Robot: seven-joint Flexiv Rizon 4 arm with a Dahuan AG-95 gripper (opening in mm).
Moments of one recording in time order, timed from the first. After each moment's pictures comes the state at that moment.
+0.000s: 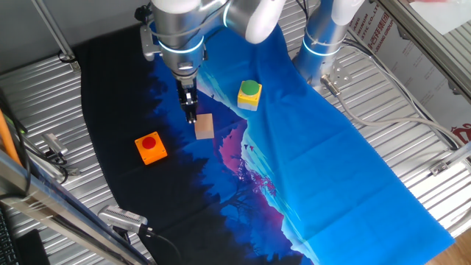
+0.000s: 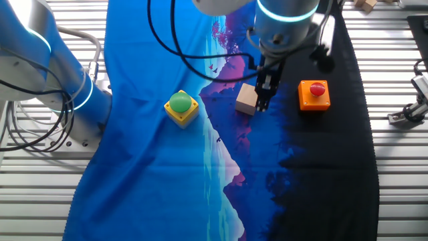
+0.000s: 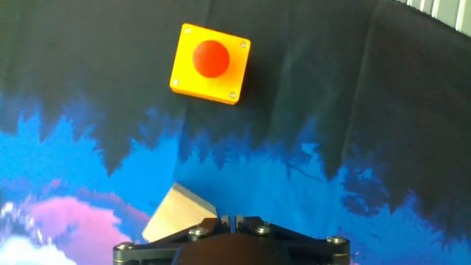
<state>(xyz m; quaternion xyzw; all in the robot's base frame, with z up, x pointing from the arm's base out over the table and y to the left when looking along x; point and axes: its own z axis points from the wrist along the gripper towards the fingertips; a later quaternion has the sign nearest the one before) 0.489 0.015 0.113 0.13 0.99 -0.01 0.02</state>
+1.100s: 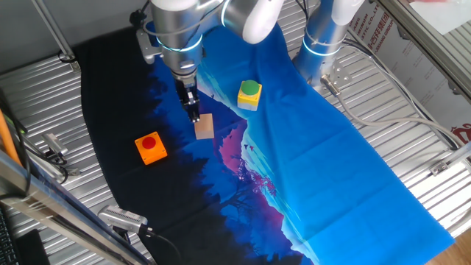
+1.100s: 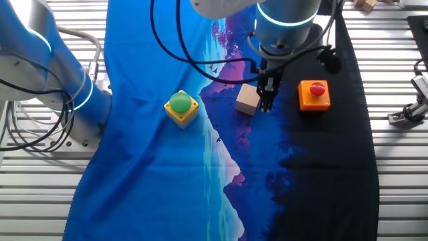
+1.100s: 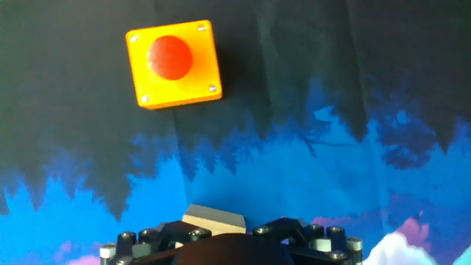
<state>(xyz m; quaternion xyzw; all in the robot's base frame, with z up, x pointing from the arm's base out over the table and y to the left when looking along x) 0.489 0.014 0.116 0.04 1.00 -0.01 0.02</state>
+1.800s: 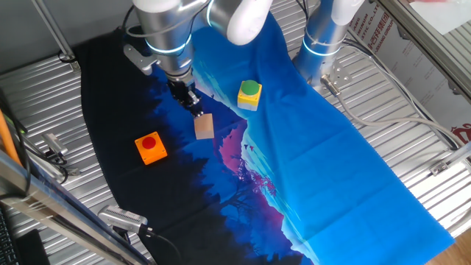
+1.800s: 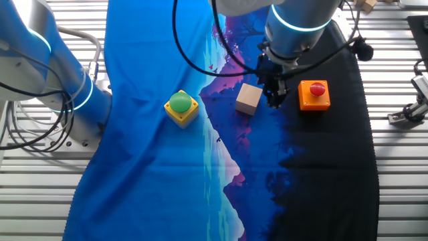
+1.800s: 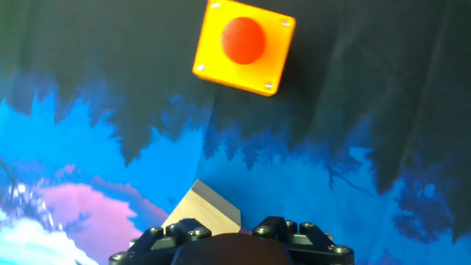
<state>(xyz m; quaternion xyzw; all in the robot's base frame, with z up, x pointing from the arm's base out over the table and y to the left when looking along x) 0.489 0.014 0.116 -0.16 0.99 0.01 -0.02</state>
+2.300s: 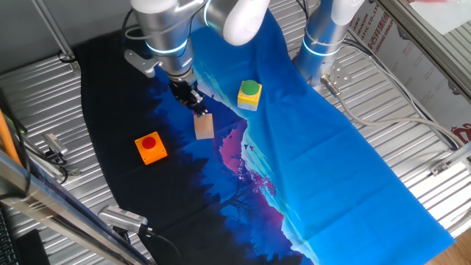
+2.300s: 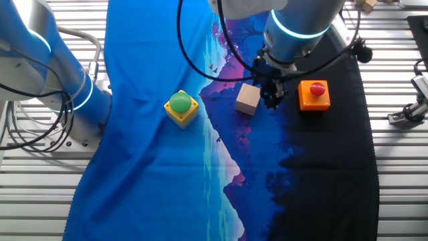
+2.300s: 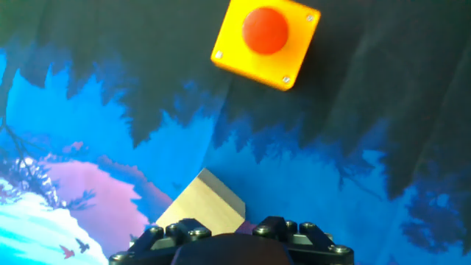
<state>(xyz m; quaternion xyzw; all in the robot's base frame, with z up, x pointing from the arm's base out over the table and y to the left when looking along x) 0.472 0.018 0.100 -0.18 0.98 0.03 -0.03</state>
